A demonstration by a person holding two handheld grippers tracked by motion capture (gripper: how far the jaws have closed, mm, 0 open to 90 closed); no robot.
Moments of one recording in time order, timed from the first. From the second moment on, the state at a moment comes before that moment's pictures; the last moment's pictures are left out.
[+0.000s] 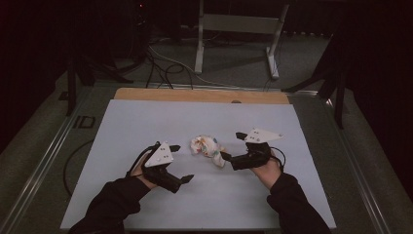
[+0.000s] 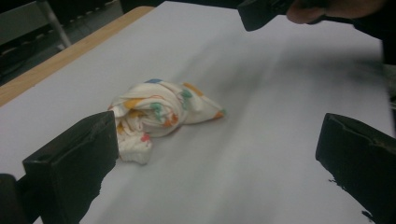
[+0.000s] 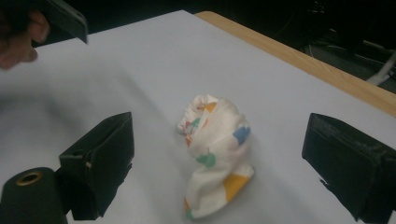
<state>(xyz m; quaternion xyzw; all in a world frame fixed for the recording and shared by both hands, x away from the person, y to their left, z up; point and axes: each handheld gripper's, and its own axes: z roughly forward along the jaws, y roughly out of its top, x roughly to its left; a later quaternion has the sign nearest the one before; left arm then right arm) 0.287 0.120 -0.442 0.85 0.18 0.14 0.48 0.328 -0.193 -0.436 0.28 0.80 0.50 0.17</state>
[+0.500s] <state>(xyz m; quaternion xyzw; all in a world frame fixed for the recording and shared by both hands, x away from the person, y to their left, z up) 0.331 0.085 -0.479 0.85 0.24 0.15 0.44 0.356 -0.171 -0.465 0.35 0.79 0.48 0.14</state>
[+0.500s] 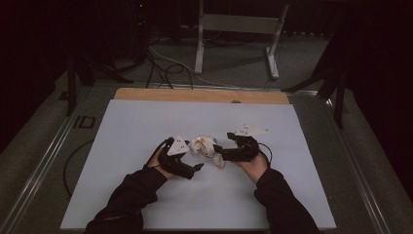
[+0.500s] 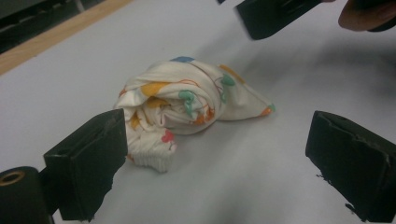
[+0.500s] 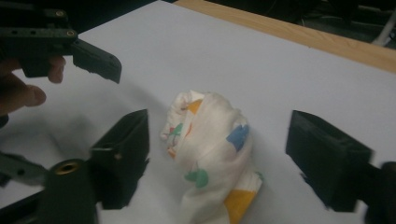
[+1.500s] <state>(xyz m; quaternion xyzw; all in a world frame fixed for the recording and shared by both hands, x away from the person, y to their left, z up) 0.376 0.058 -0.510 0.86 0.27 0.11 0.42 0.373 -0.162 -0.501 0.36 0.83 0.41 0.11</state>
